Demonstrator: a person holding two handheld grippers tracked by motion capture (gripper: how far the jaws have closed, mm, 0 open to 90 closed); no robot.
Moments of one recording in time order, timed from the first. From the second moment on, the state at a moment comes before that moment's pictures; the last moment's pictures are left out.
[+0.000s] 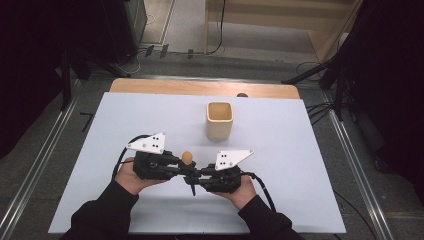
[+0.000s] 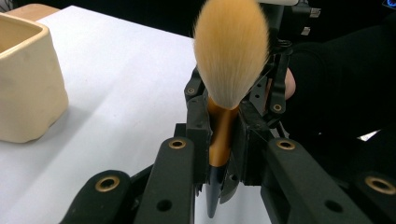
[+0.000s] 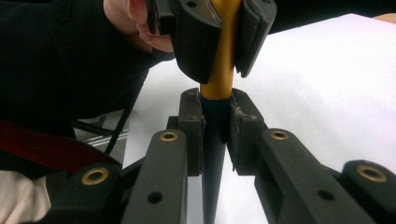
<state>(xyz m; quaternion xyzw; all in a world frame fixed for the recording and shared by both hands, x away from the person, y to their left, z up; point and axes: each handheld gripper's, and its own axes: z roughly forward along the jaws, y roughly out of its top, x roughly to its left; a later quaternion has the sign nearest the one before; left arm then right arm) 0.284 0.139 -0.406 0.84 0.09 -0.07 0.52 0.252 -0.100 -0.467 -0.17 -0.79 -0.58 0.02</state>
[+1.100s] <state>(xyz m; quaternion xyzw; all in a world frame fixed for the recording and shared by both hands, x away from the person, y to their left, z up) 0.289 0.150 -0.406 0.84 0.11 -0.07 0.53 0.258 -0.107 -0.465 -0.19 -0.80 -0.57 0.00</state>
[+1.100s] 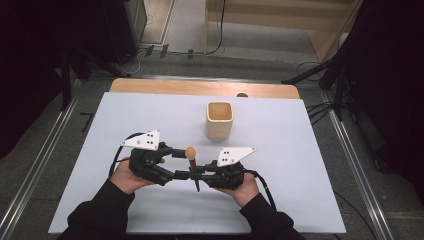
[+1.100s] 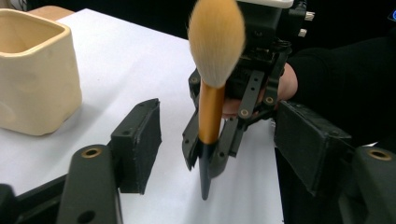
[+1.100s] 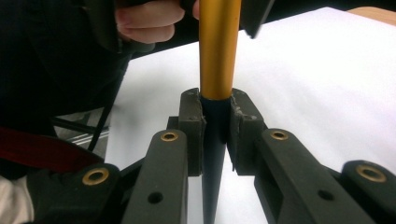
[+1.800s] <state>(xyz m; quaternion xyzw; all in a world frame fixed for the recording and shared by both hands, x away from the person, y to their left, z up) 0.284 0.165 -0.421 0.84 0.12 -0.03 0.53 0.262 -0.122 -0.459 -0.22 -0.80 -0.56 -0.04</state>
